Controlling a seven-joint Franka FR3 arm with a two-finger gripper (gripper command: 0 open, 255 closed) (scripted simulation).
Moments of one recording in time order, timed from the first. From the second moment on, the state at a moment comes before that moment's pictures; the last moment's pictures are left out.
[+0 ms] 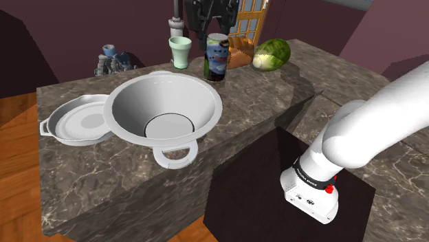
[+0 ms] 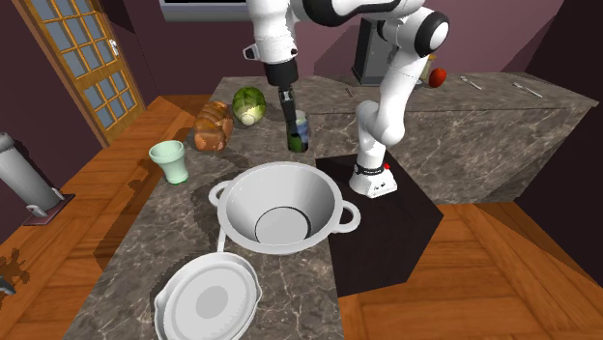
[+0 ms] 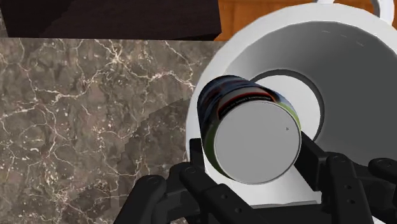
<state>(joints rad) 0.06 -0.31 0.30 -1.85 0.15 1.42 0.43</state>
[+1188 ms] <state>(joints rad) 0.13 0.01 0.44 -1.60 0.08 1.49 0.66</state>
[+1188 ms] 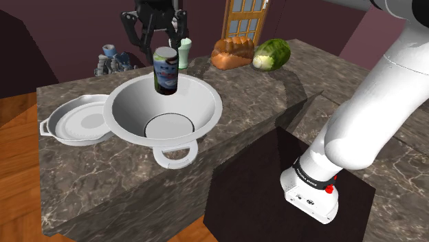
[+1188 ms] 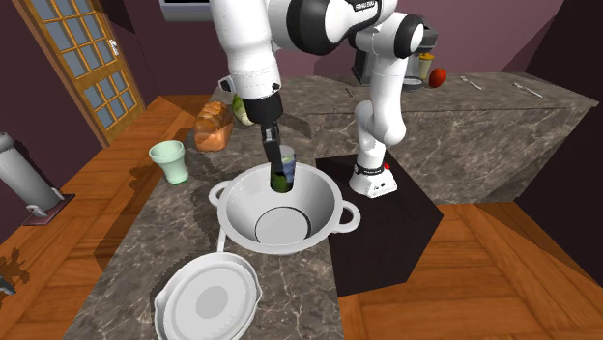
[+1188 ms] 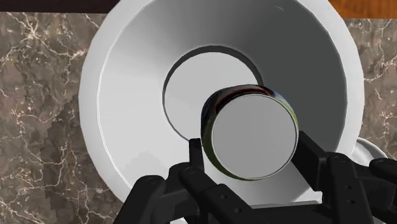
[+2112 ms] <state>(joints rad) 0.13 0.00 0.44 -1.75 0.09 1.63 0.65</state>
